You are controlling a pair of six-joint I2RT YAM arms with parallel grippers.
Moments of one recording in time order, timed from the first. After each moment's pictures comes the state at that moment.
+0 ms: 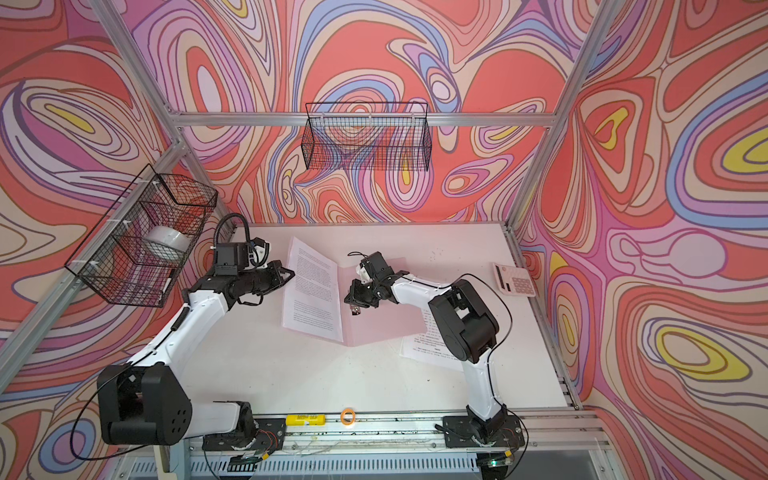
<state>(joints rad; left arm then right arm) -0.02 1.36 1.04 -0.46 0.48 -0.47 0.61 2.05 1.38 -0.21 -0.52 0.78</state>
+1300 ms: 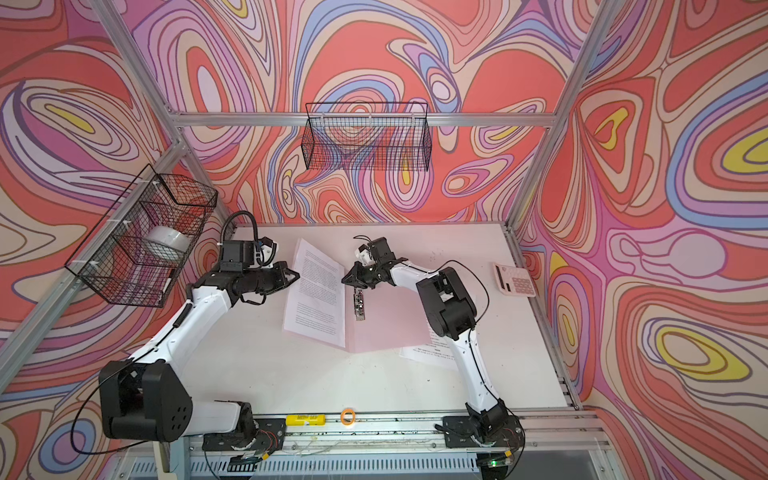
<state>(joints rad) -0.05 1.39 1.11 -0.55 0.48 -0.41 0.50 2.33 1.69 -0.12 -0.75 0.75</state>
